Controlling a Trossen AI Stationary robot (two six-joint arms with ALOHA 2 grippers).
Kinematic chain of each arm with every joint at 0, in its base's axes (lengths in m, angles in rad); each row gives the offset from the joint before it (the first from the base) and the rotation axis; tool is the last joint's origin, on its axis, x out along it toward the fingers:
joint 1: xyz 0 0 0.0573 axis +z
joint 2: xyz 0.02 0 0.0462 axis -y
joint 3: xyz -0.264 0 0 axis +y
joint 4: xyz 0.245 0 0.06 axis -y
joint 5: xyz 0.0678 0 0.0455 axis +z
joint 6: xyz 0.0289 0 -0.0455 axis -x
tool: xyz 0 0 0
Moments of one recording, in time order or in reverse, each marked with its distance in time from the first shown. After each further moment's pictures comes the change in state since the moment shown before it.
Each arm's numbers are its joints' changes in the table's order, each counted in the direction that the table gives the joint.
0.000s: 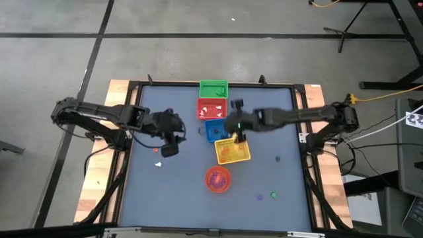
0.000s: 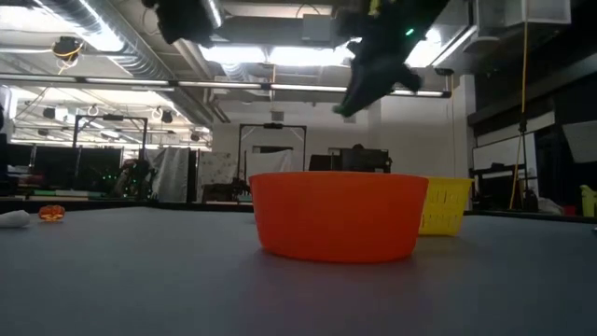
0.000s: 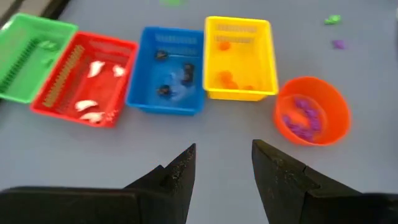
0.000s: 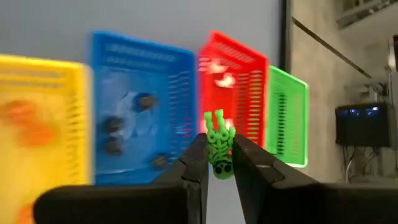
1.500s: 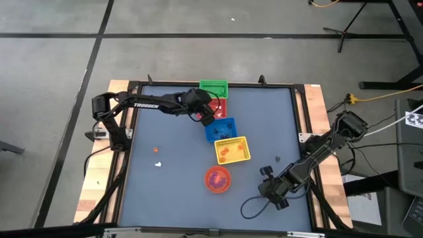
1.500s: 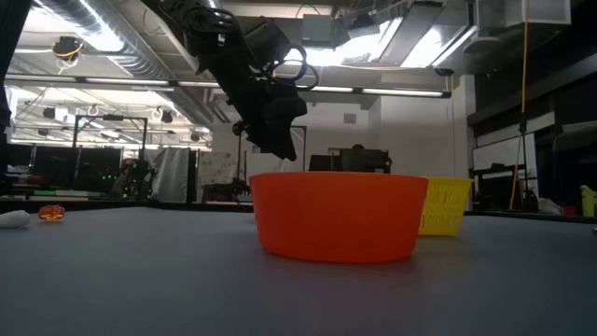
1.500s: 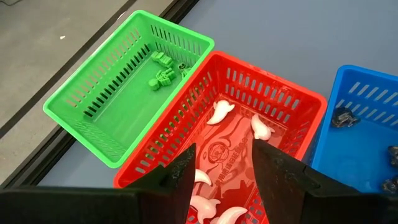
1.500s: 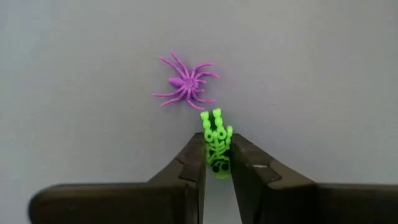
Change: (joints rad) left arm 0.427 -0.546 0.001 0.566 0.103 -0.178; right arm 0.758 0.001 0.500 0.183 0.413 -0.857
